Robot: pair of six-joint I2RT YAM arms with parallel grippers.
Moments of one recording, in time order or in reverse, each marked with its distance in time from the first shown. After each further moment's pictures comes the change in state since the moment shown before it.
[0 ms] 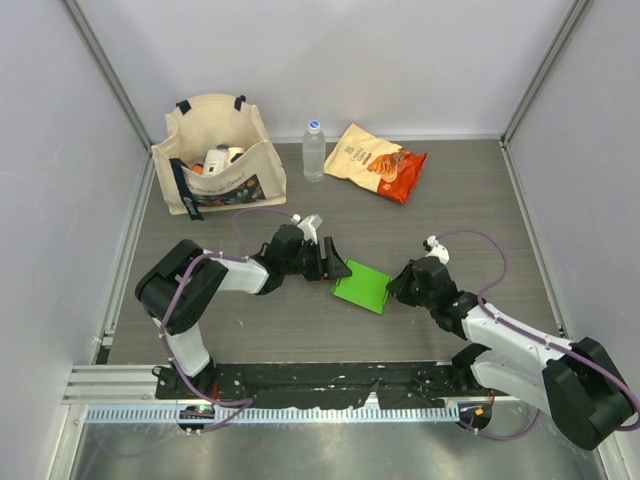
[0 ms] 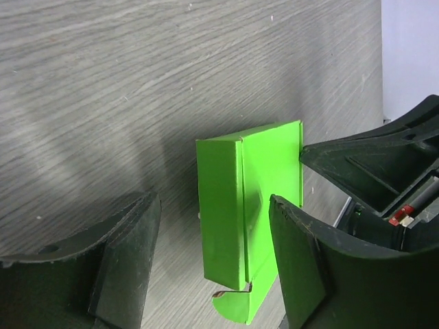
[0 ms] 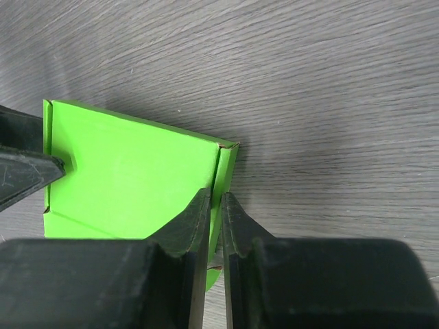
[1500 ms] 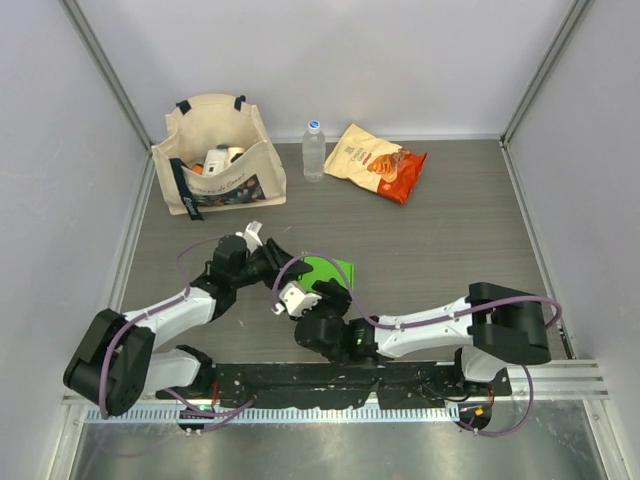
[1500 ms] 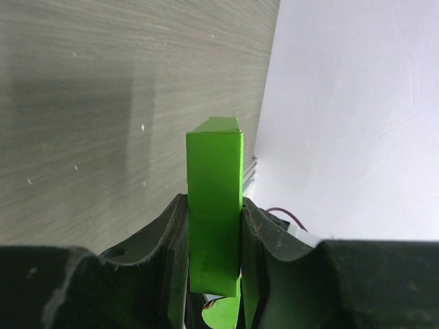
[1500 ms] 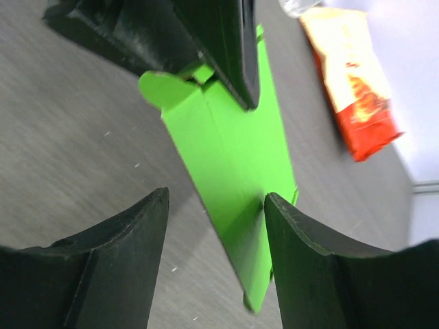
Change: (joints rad) left arm 0.216 -0.531 -0.299 -0.113 0.114 -0.462; right arm 0.897 0.573 0.508 0.087 0.886 -0.938
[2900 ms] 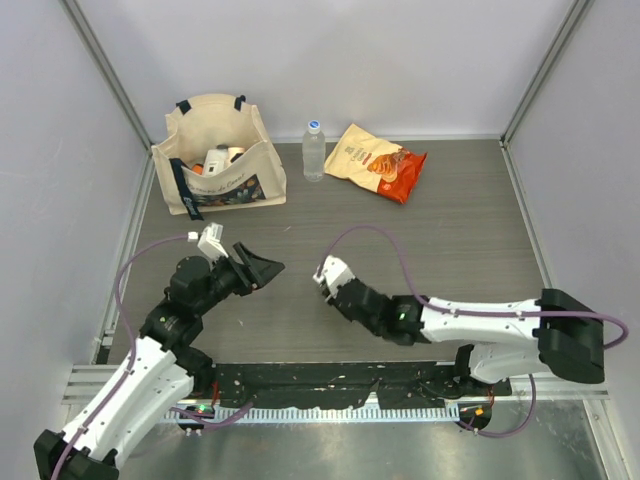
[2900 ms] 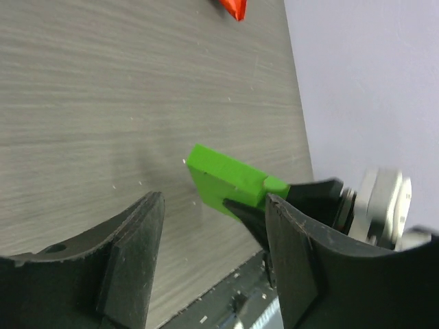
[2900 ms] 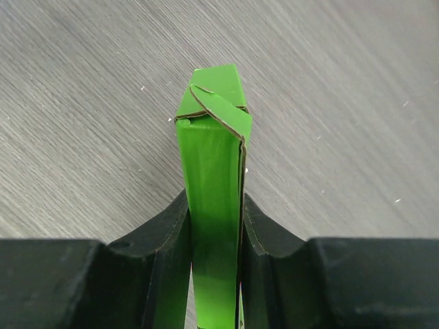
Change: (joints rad) left arm 0.001 -0.639 0.034 -0.565 -0.275 0.316; right arm -0.156 -0.273 -0.145 -0.093 -0.393 0.147
